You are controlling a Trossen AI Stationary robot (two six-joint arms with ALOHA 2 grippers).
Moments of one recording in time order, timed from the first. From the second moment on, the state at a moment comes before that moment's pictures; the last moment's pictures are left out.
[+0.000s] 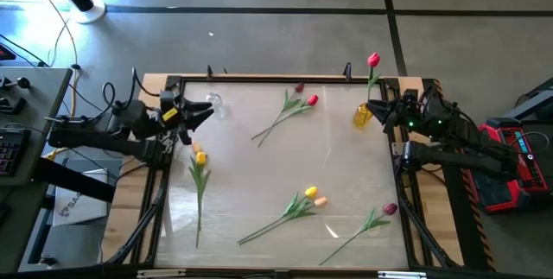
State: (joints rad) left arm -0.07 0.56 0.70 -0.16 -0.44 -0.38; right arm -0.28 0.31 0.61 -0.45 0.23 0.61
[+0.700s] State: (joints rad) left arm -0.09 1.15 0.90 0.11 -0.19 -0.36; right arm -0.28 0.31 0.61 -0.47 0.15 0.72
